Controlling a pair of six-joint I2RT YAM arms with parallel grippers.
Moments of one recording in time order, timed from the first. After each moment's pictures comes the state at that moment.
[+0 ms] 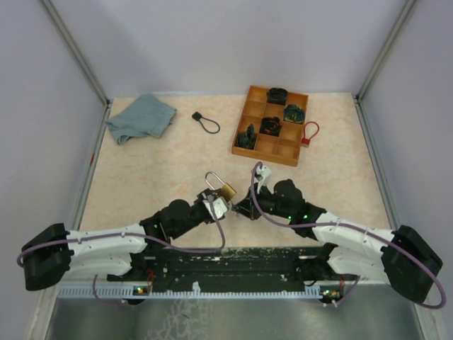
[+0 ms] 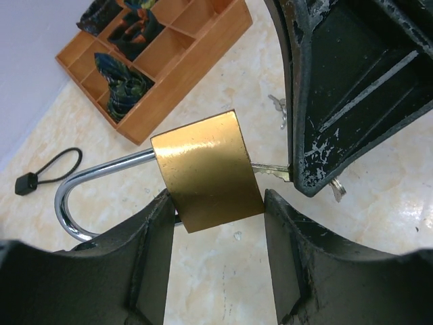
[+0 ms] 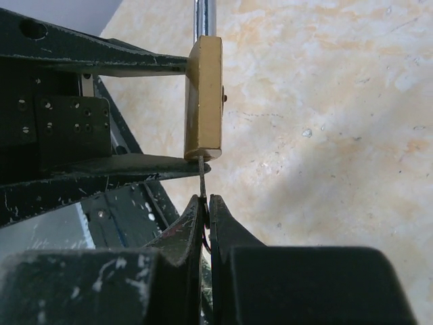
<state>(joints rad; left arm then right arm) -1.14 1.06 0.34 0.54 -0.22 0.39 0.84 1.06 0.38 0.36 -0.27 0.53</state>
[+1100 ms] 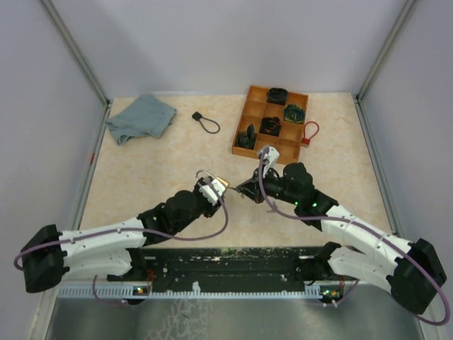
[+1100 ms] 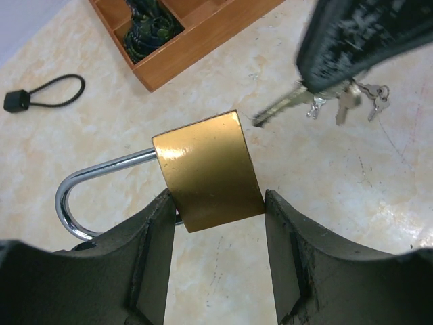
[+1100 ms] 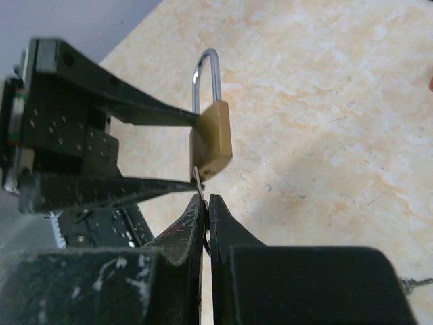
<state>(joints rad) -1.13 1.05 0.46 0.30 -0.41 0.19 0.72 0.96 0.57 0.16 -0.33 0.36</state>
